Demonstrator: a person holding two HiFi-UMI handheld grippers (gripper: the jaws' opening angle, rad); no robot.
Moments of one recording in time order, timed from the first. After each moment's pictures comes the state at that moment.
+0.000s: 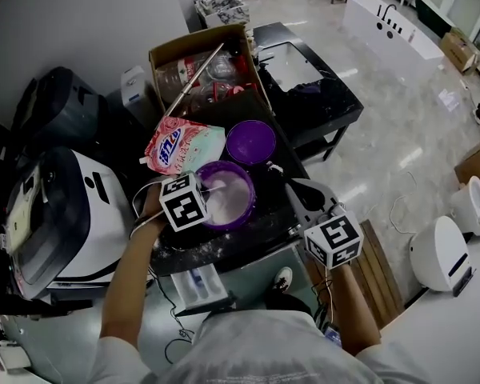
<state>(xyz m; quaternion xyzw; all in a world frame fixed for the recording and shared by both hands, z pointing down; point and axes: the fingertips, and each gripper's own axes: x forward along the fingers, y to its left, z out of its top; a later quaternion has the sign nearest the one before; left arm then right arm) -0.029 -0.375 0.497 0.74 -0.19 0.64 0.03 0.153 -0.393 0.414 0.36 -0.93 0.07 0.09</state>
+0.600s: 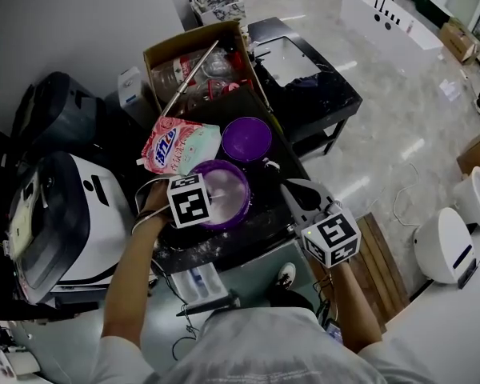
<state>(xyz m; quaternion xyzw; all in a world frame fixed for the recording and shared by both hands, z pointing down) -0.012 -0.357 0.512 0.72 -0.09 0.68 0.05 0.155 -0.390 0.427 0.35 -0.93 0.08 0.09</state>
